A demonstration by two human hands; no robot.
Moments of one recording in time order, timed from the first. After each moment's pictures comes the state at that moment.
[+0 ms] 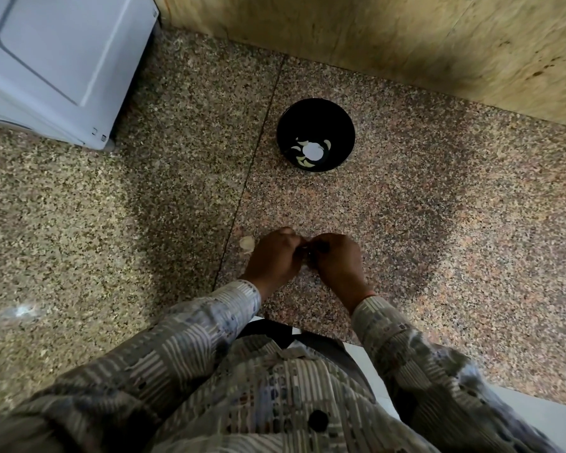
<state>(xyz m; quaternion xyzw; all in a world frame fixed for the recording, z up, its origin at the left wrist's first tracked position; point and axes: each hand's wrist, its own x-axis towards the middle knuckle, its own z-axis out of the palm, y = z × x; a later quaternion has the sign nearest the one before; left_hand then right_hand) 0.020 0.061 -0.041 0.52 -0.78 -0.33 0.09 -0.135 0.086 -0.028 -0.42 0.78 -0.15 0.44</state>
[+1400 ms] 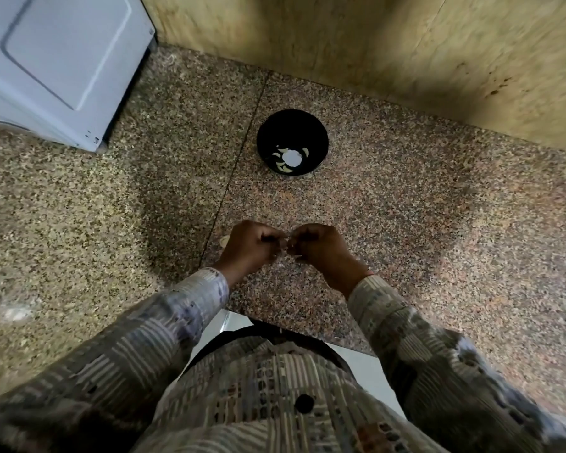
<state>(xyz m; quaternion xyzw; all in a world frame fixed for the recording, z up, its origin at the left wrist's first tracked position) 0.013 0.056 -0.009 0.60 -0.59 -0.51 0.18 -0.167 0.078 0.009 -0.35 0.70 -0.22 0.58</state>
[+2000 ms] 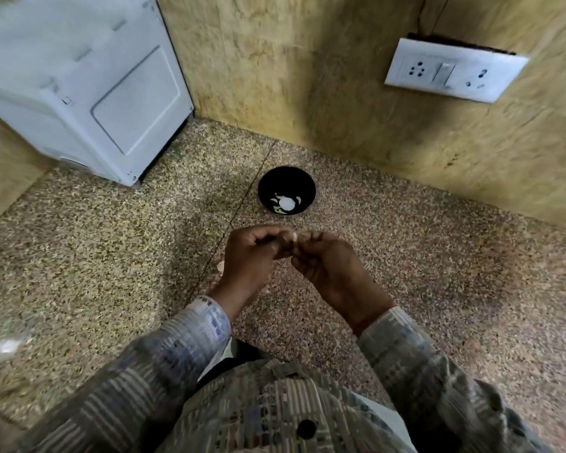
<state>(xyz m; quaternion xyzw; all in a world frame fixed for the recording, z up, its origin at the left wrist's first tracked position) -0.042 0.099 0.119 0.55 -0.45 -0.52 0.48 -0.197 0.100 0.132 -0.16 0.48 -0.43 0.75</state>
